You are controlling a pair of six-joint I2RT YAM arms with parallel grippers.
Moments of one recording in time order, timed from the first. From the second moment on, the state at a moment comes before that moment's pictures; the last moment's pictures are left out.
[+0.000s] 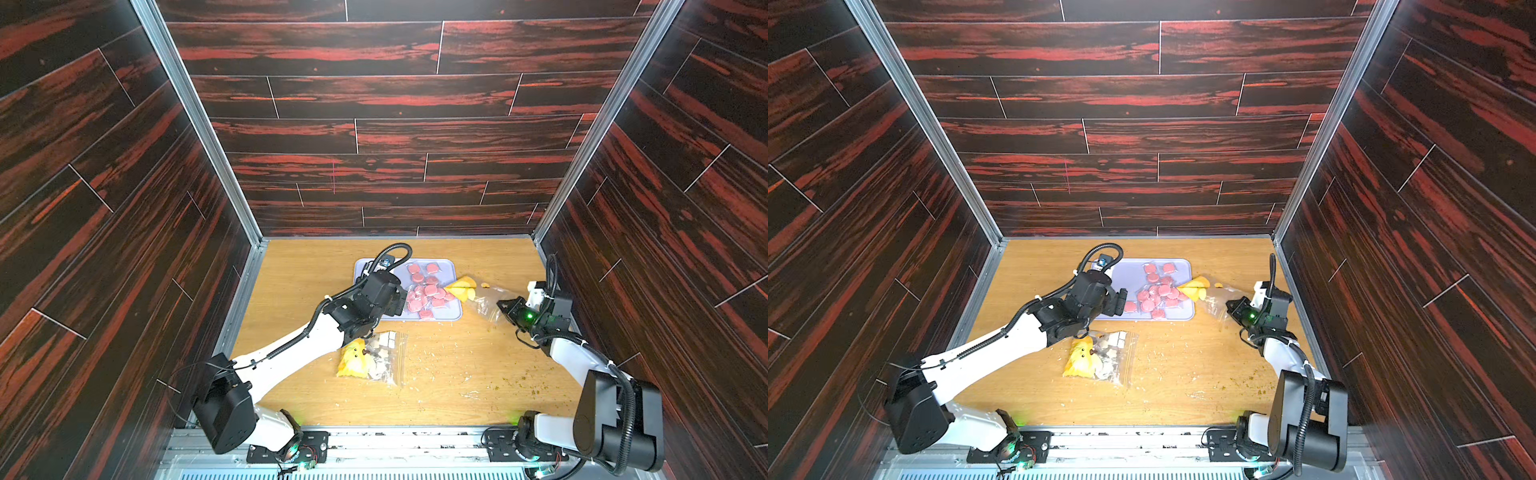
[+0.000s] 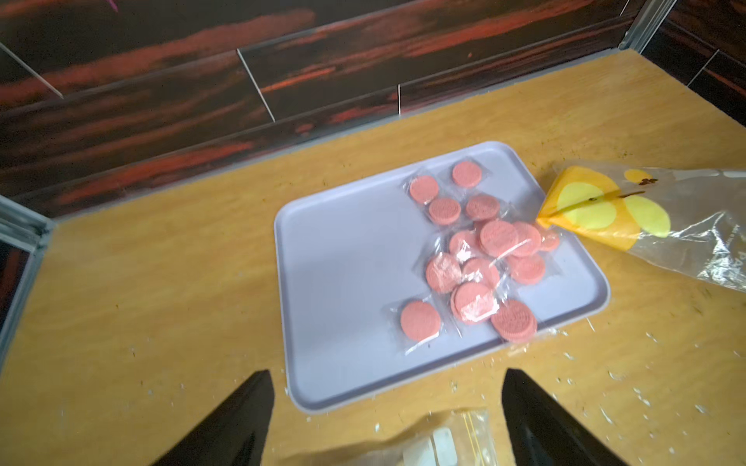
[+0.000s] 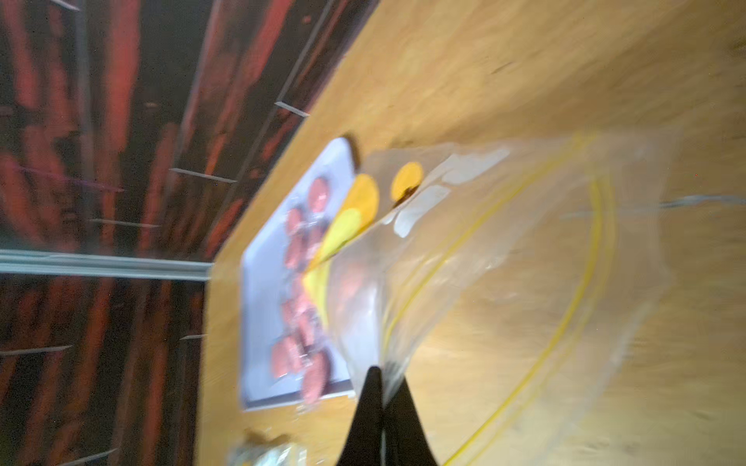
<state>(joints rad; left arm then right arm) -0.78 1.44 1.16 -0.38 -0.42 -0.25 -0.19 1.31 0.58 0.07 -0.50 0.64</state>
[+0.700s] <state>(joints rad) -0.78 1.34 1.07 -0.59 -0.30 -0.33 -0.19 1.10 0.53 -0.13 -0.40 0.60</state>
